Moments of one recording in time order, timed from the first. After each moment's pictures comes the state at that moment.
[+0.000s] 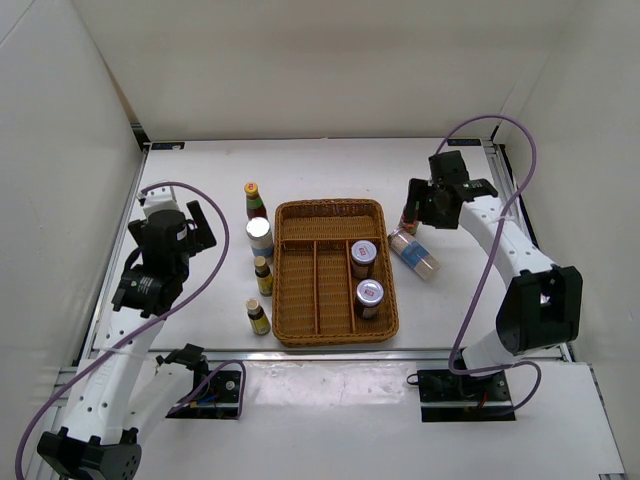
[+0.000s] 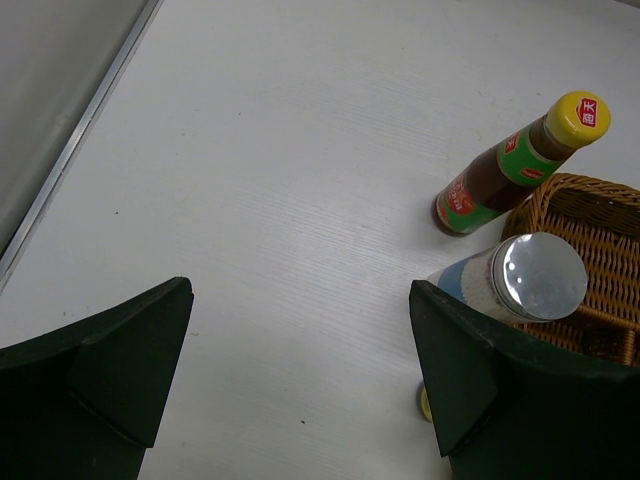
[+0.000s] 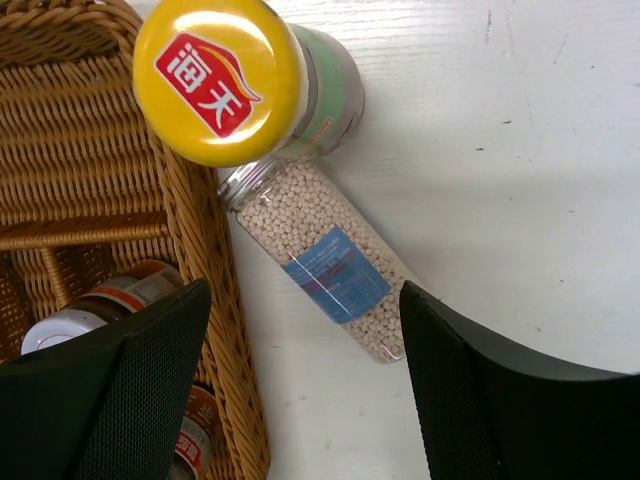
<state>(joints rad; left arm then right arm) -0.24 0.79 0.92 -0.61 -0.49 -0.31 0.25 1.53 1.28 -0.74 0.05 0.30</state>
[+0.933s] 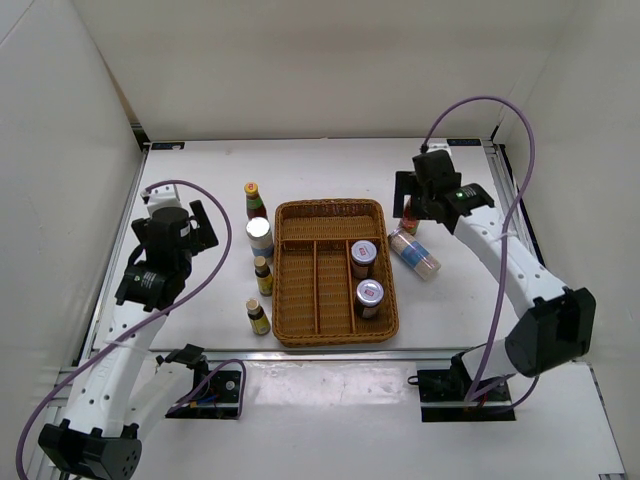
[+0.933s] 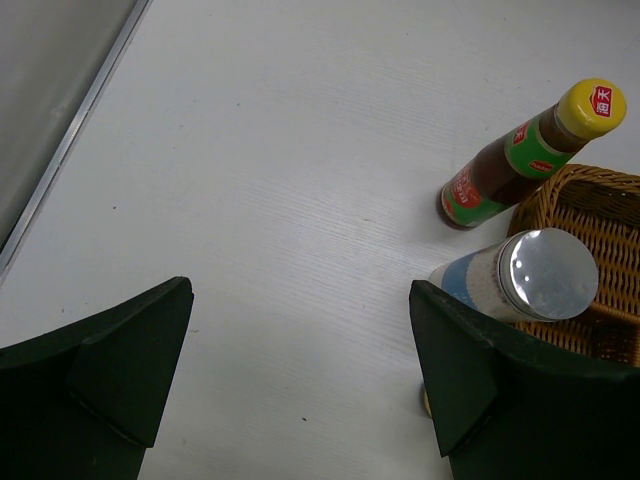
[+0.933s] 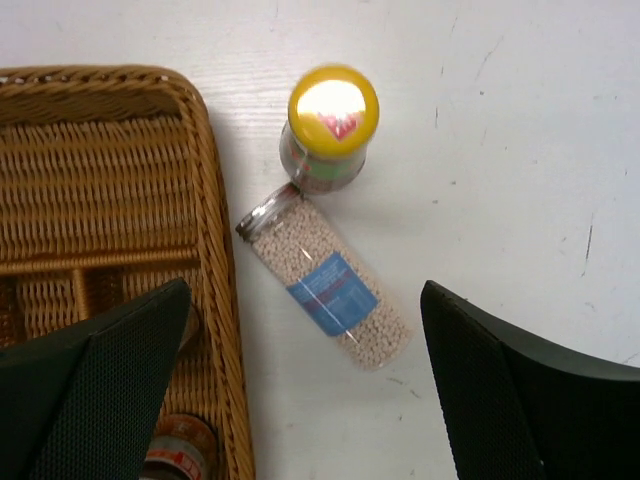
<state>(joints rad) -0.24 0.82 0.92 -0.61 -0.49 -0.31 0.41 1.41 1.30 -0.72 0.31 0.28</state>
